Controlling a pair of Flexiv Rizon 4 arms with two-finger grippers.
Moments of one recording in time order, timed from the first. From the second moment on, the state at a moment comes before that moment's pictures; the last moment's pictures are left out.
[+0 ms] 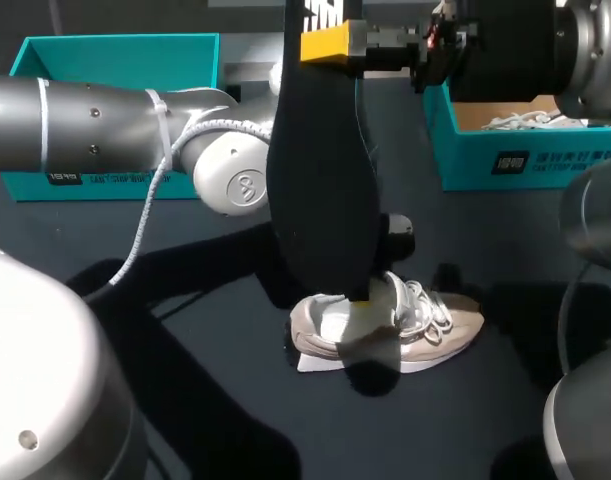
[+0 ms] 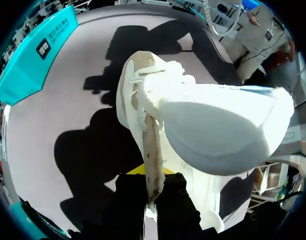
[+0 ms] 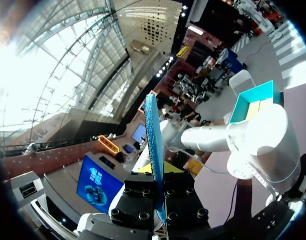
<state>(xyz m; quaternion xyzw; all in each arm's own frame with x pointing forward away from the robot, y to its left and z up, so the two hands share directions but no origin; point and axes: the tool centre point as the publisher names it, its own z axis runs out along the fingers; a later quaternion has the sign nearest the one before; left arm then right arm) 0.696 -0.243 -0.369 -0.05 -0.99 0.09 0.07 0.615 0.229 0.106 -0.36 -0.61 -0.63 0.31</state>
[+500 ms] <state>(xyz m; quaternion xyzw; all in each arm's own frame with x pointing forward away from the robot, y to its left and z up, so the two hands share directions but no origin) 0.706 -0.265 -0.337 -0.23 -0.96 0.11 0.15 0.615 0.229 0.106 -0.36 -0.61 -0.63 0.31</state>
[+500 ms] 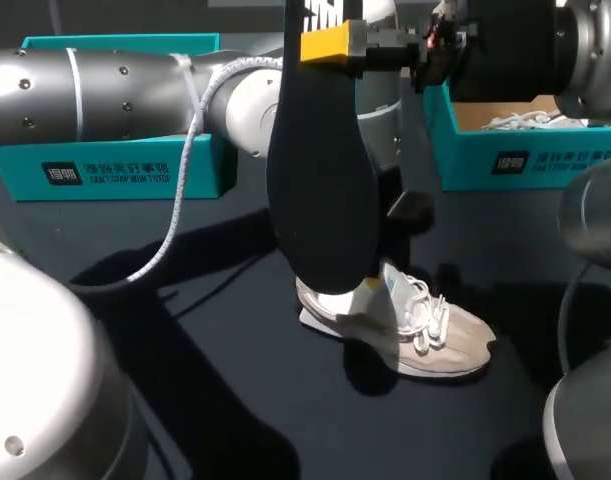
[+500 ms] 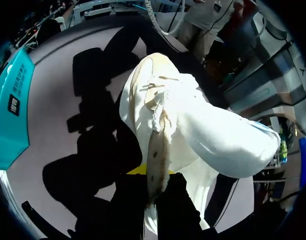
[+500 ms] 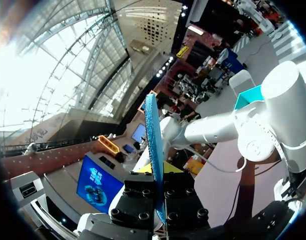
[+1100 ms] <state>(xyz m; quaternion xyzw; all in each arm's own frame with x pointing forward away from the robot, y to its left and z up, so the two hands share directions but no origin) 0.708 -0.240 -0.338 -0.41 -0.89 0.05 0.18 0.615 0.229 0.106 -0.36 -0.61 -0.63 0.31</state>
